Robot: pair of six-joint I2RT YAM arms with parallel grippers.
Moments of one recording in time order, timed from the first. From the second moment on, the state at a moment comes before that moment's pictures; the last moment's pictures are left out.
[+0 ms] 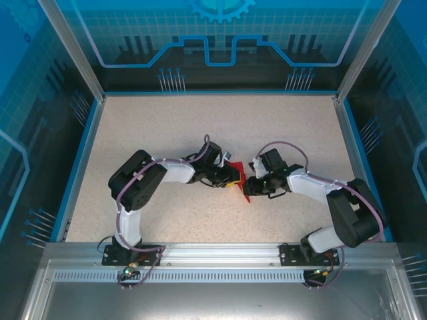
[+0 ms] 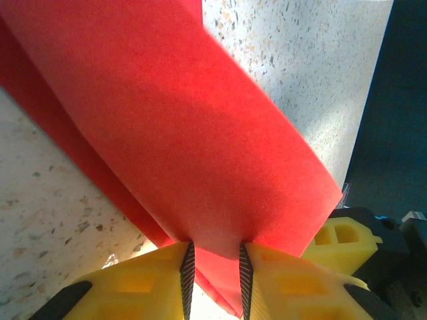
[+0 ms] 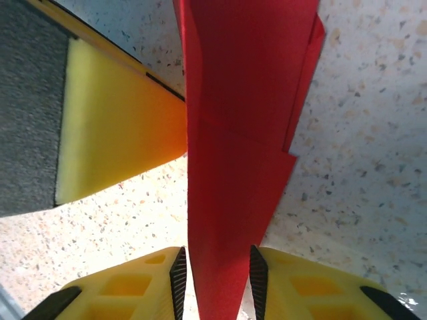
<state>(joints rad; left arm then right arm) -0.64 1.96 1.01 0.14 0.64 -1.00 0.46 1.46 0.69 -0.37 -0.39 0.34</state>
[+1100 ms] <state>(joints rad) -0.64 1.94 0.99 0.17 0.64 -0.97 0.44 1.59 0.67 -0.23 -0.56 0.38</state>
